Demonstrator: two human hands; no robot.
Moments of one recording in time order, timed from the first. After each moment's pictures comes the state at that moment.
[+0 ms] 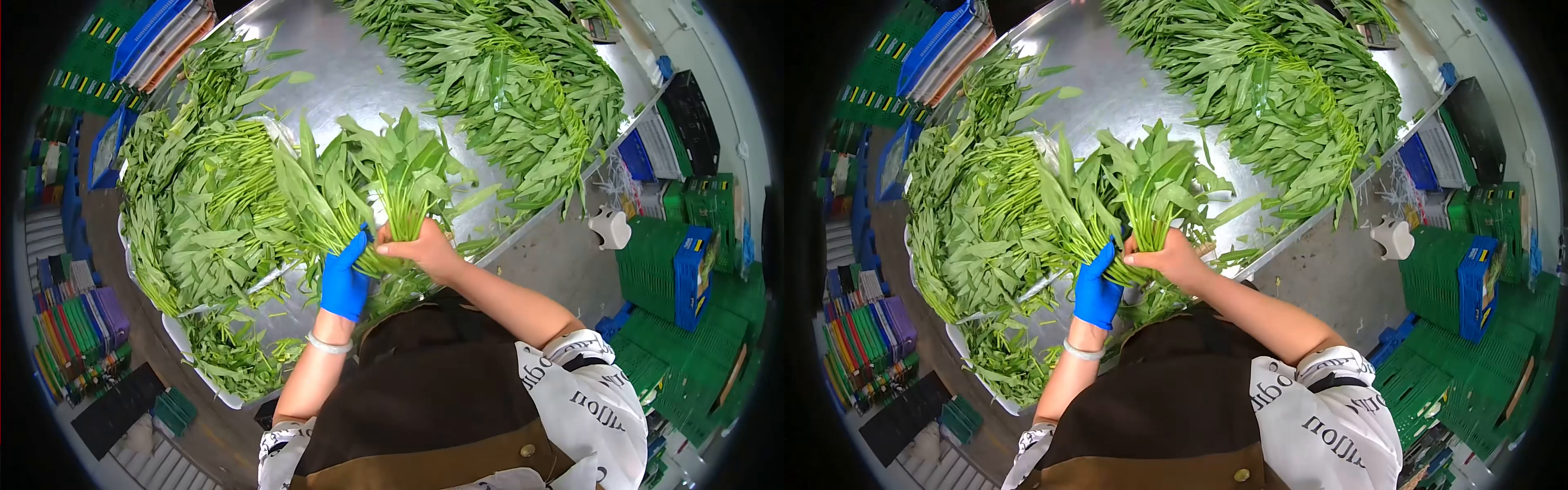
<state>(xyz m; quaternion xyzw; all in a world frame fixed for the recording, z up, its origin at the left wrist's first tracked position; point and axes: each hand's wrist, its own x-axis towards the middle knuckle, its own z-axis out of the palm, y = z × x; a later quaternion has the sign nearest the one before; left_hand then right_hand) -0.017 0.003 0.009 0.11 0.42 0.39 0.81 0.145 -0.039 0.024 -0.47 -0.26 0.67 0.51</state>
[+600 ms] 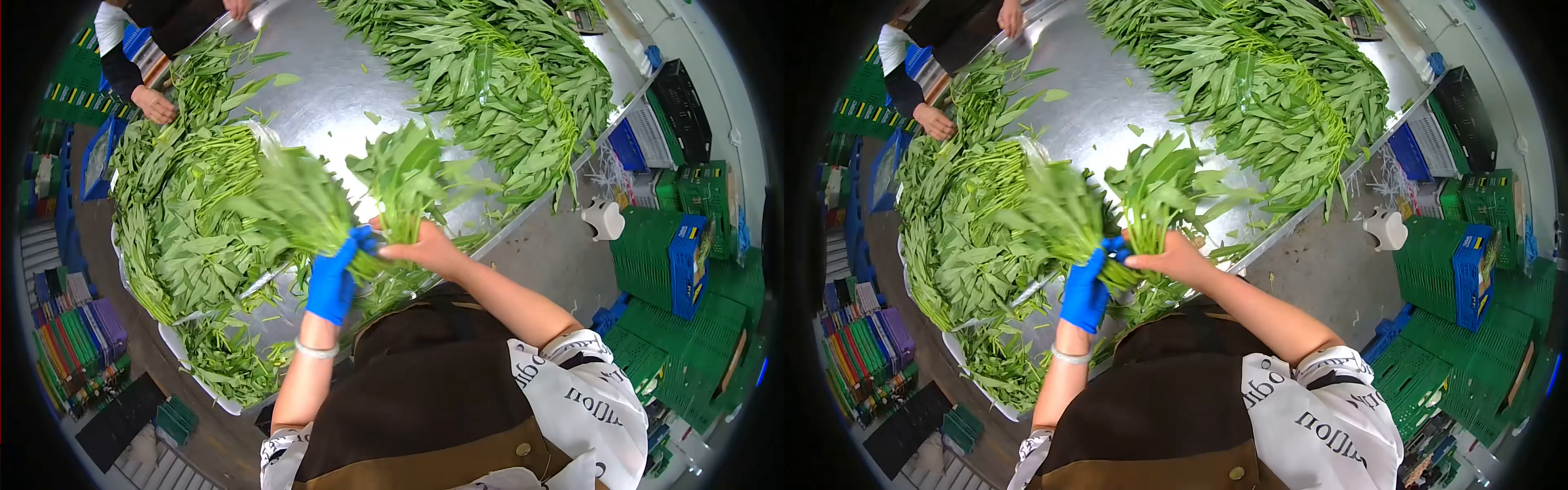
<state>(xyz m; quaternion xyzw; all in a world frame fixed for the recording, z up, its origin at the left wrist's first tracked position) -0.025 0.003 0.003 0.21 0.42 0.31 0.83 0.164 -0.053 0.017 -0.51 -0.34 0.64 0.46</state>
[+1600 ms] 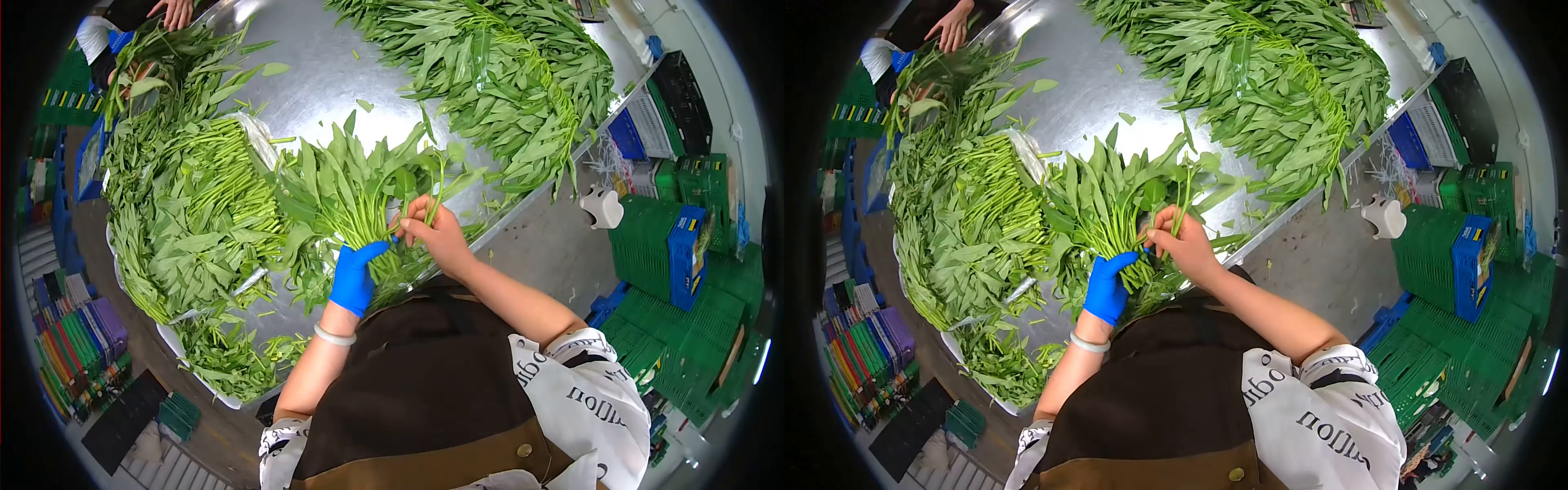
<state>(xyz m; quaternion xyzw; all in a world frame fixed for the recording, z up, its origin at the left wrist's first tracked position) 0.006 -0.019 -0.010 0.20 0.41 0.25 0.85 0.175 -0.066 0.004 -0.53 -0.22 0.60 0.56</state>
